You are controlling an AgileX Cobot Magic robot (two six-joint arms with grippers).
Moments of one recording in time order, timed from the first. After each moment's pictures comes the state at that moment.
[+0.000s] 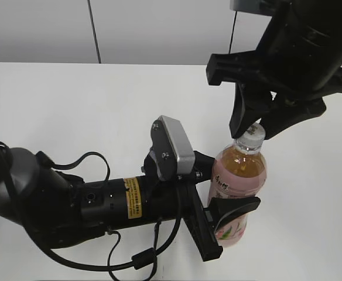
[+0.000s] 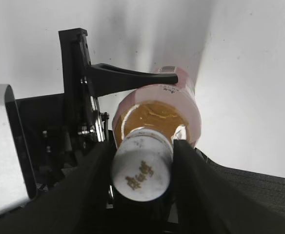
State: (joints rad) left arm -0.80 2.07 -0.73 0.60 -1.17 -0.18; right arm 0.65 1.54 -1.35 0.15 1.22 0.42
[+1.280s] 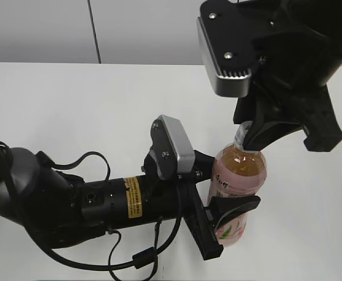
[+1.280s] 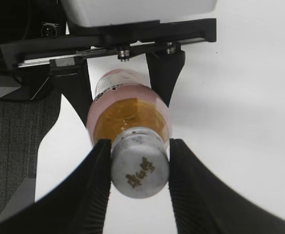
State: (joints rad) left arm -0.80 2.07 -0.73 0.59 -1.17 -0.18; right arm 0.65 1.54 -1.34 0.13 1.23 -1.20
